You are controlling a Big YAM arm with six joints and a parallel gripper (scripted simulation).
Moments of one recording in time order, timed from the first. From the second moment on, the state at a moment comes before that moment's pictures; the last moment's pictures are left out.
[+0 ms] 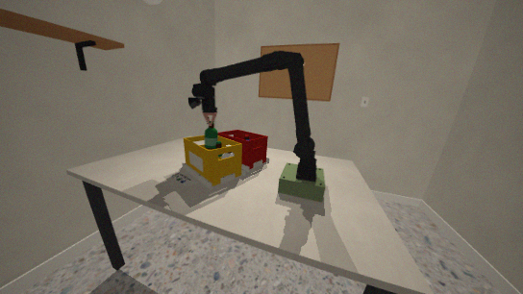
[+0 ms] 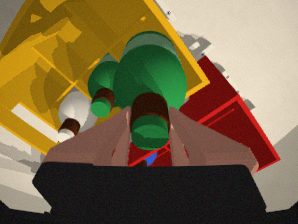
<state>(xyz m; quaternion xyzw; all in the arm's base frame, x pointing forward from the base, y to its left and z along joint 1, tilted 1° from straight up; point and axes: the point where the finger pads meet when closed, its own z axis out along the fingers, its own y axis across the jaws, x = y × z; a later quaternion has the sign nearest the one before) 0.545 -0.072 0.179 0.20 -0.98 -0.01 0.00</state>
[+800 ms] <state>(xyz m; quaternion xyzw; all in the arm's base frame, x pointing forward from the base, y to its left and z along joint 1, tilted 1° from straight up) 0.545 -0.072 0.161 0.20 -0.98 -0.01 0.00</state>
